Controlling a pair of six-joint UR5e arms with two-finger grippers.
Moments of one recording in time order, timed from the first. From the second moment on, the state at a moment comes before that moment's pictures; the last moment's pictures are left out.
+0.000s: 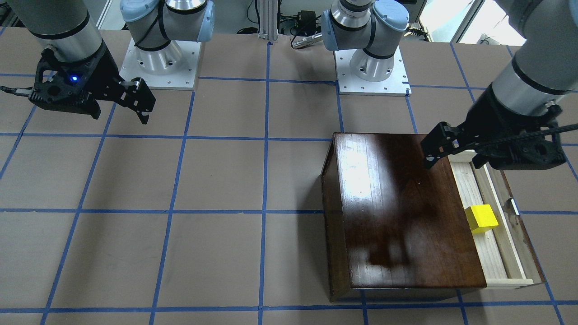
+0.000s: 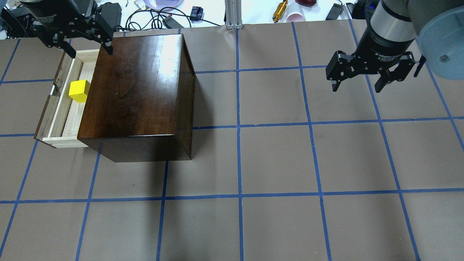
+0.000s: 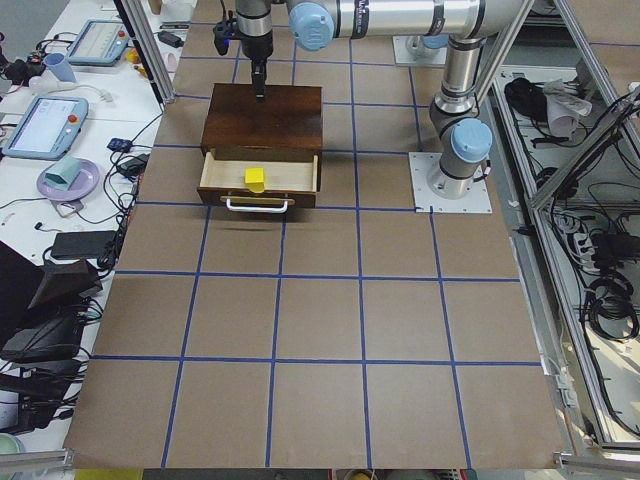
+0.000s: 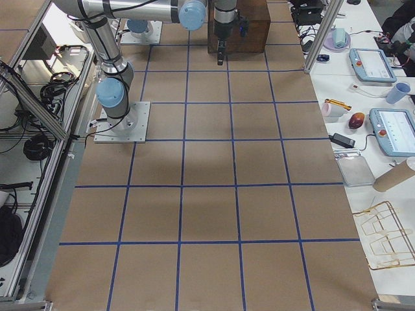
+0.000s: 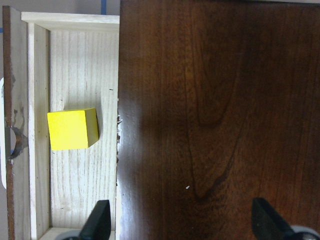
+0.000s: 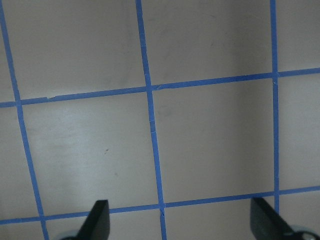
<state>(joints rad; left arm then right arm) -1.44 -1.76 -1.35 -1.58 1.55 0.10 1.52 -1.59 1.63 -1.60 -1.59 0.04</state>
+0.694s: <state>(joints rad) -1.57 -1.70 -1.44 -1.59 1.57 -0.01 1.52 -1.59 1.63 -1.60 -1.59 0.04</state>
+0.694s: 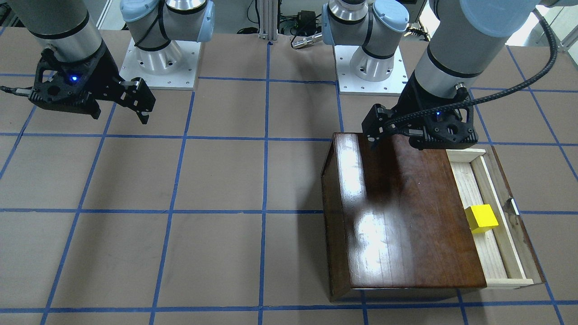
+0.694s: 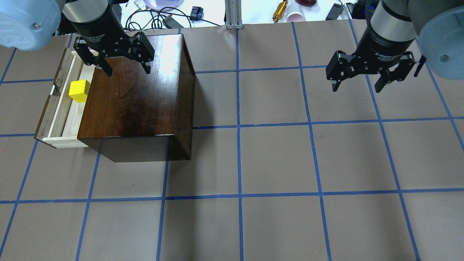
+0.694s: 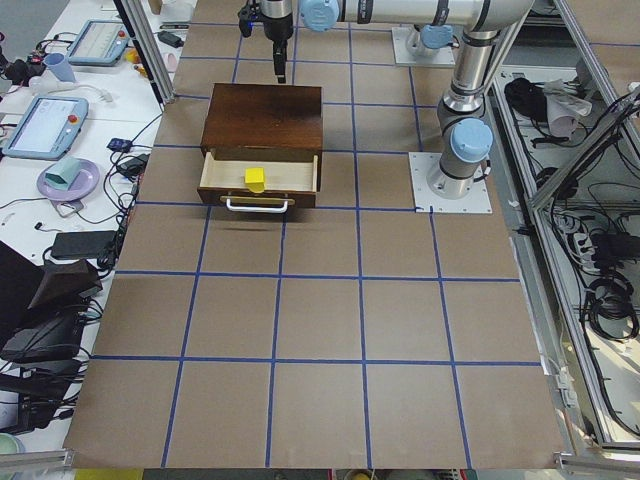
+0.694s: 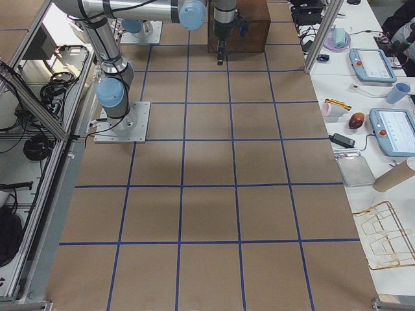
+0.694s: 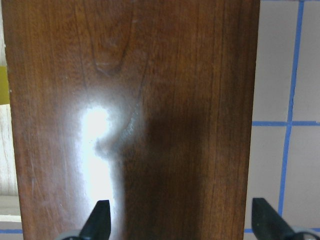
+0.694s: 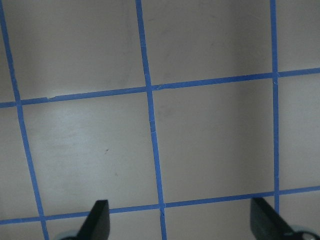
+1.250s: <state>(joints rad) -1.56 -1.67 -1.49 -1.58 1.60 0.00 1.52 -1.59 1.63 -1.60 -1.59 0.04</state>
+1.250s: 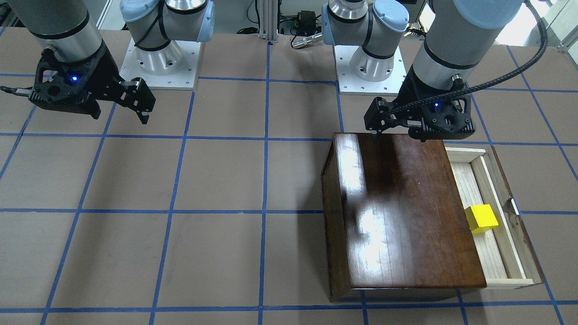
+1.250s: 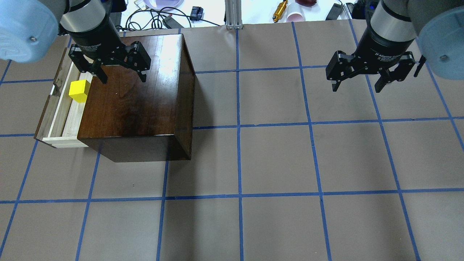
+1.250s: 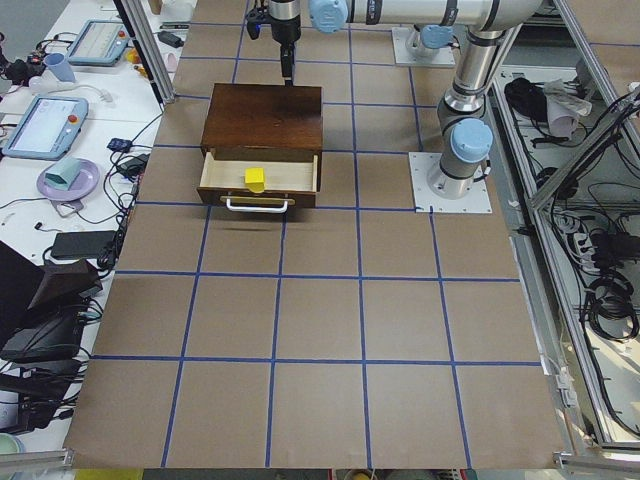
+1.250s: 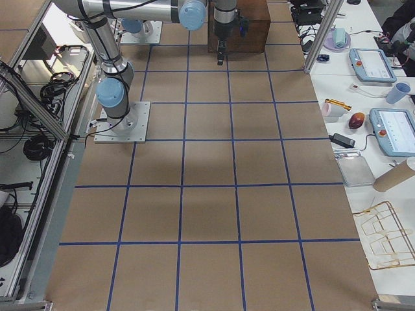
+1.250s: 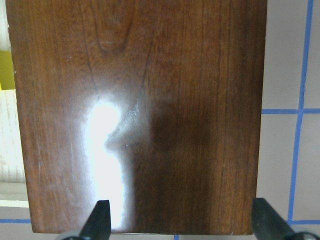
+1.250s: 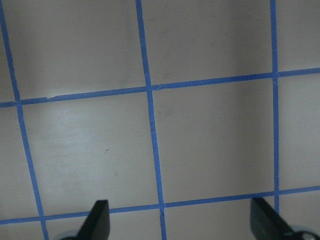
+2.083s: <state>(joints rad) -1.56 -1.66 -1.51 -1.57 1.59 0.00 1.52 -1.59 1.63 -1.60 -1.59 0.04</state>
